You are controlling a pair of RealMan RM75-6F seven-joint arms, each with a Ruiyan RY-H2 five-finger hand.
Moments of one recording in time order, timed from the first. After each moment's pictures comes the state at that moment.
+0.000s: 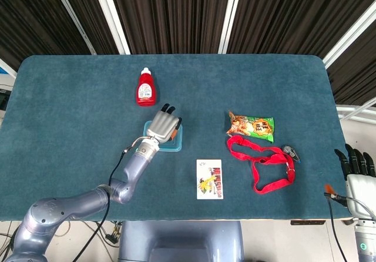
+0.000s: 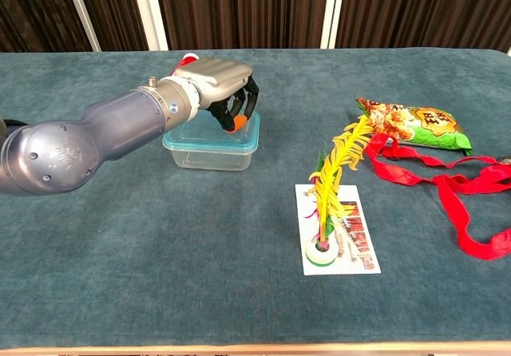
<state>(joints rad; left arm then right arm) -1.07 -1.94 -0.27 -0.90 0.99 0.77 0.45 0.04 -1.14 0.11 -1.63 -1.43 1.53 -0.14</state>
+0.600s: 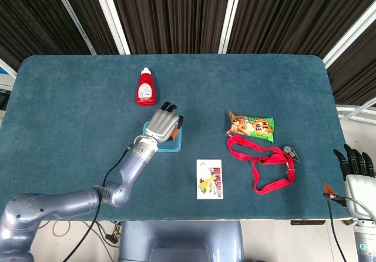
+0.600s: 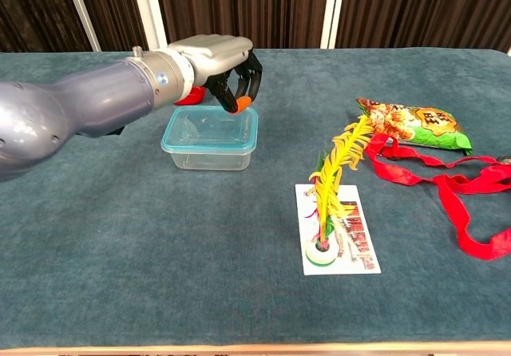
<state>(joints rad) -1.05 -1.78 -0.33 -1.22 0.89 0.84 0.54 0.04 -1.14 0.10 -1.63 -1.43 1.53 -0.15</state>
